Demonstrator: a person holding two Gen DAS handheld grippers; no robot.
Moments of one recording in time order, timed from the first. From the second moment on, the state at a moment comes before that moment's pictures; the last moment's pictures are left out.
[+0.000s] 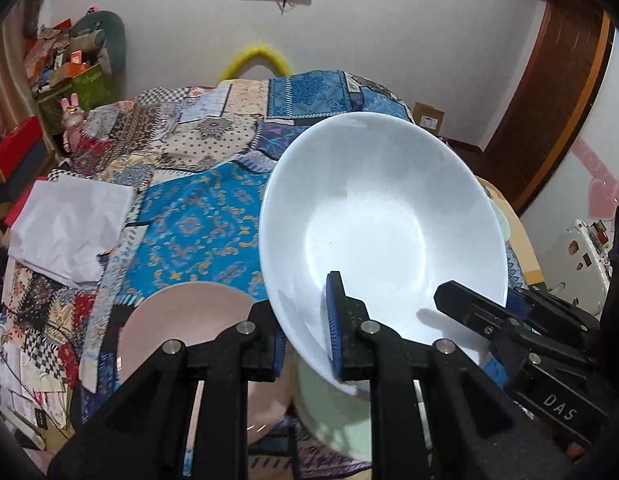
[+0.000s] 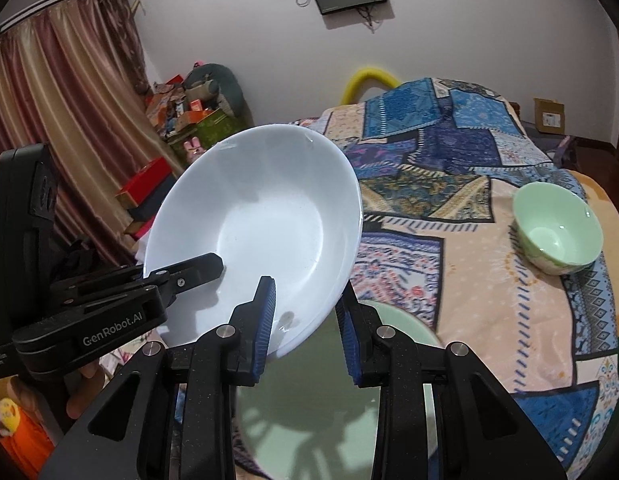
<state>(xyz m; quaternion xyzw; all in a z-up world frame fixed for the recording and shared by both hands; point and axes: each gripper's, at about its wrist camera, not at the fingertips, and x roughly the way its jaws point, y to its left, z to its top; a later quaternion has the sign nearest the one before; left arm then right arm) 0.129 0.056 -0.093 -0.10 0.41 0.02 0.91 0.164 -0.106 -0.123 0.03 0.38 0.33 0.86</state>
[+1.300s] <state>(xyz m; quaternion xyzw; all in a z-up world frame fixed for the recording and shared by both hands) 0.081 0.154 -0.178 -0.13 0.48 0.07 0.86 0.134 0.000 -0.187 -0.02 0.47 0.38 0.80</state>
